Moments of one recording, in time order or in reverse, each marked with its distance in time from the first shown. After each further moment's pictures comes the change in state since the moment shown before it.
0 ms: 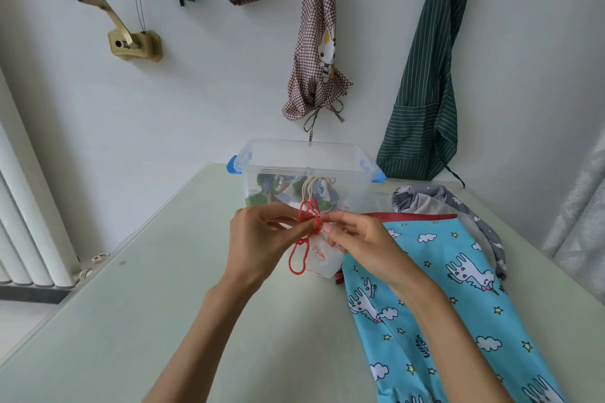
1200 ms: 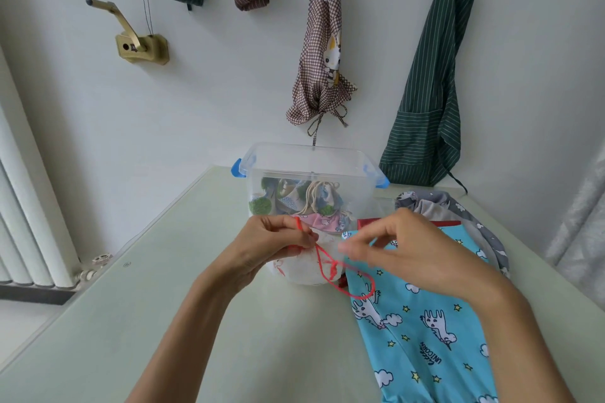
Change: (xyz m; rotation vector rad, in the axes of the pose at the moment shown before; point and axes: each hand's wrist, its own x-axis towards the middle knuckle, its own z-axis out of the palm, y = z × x) left_hand 0.011 0.008 -0.016 -0.445 -0.351 -0.589; right_hand -0.036 -0.057 -0.031 -0.534 -0.115 -0.002
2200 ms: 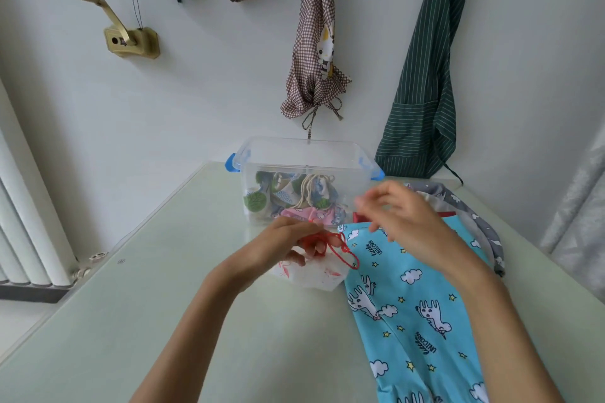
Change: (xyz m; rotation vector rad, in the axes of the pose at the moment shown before) left_hand 0.005 -0.002 0.018 0.275 -0.231 0.029; right_hand 0.016 0.023 0.002 0.220 0.228 0.109
